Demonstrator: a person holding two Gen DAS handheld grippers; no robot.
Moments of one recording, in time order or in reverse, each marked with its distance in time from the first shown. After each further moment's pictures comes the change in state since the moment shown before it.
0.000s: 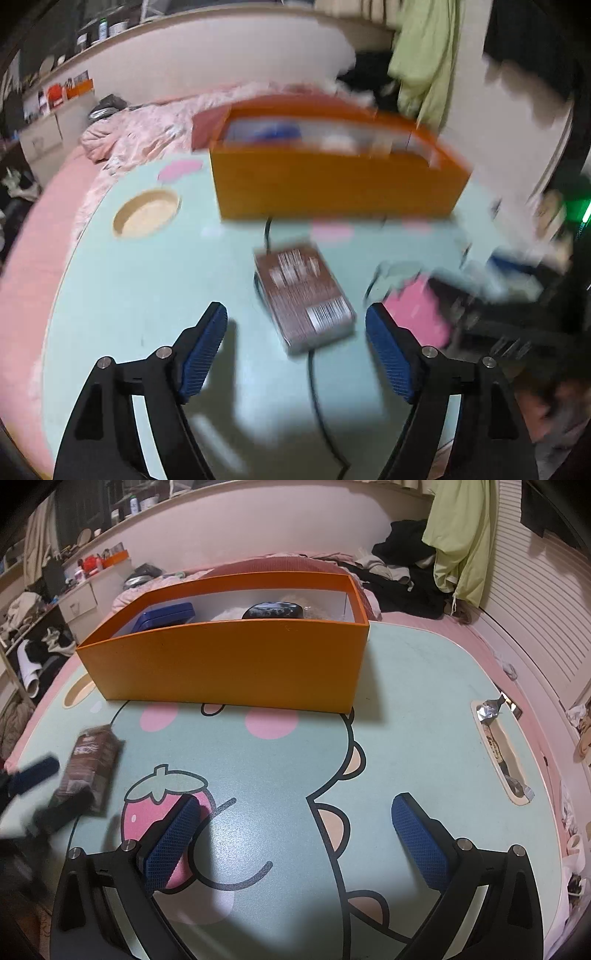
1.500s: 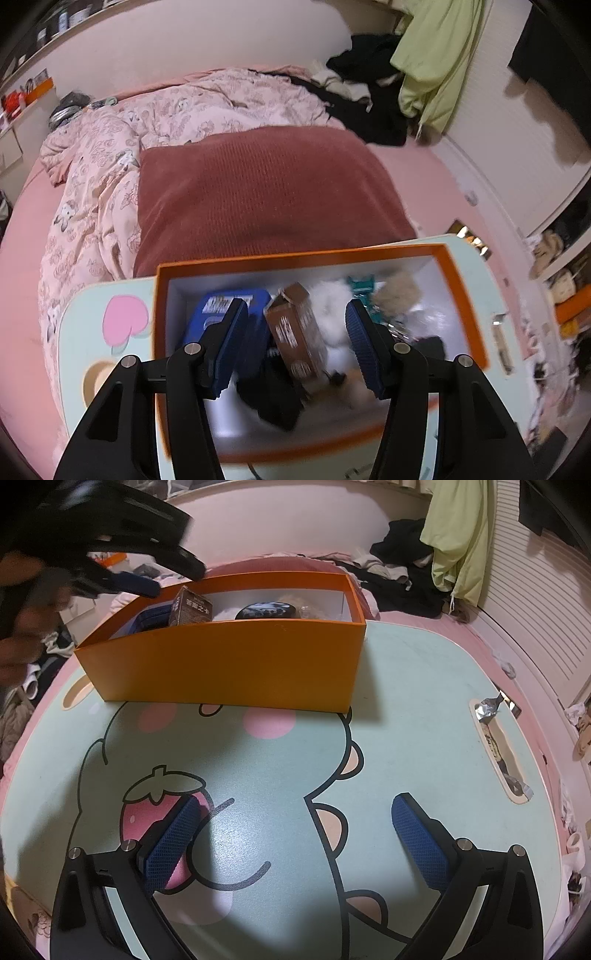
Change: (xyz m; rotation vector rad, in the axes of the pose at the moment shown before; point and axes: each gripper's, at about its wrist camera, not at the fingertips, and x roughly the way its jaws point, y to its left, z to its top) left arm 0.076 -0.002 0.208 -0.018 0.119 -0.107; right arm -0.005 -0.009 -0.003 0.004 0.002 -0.002
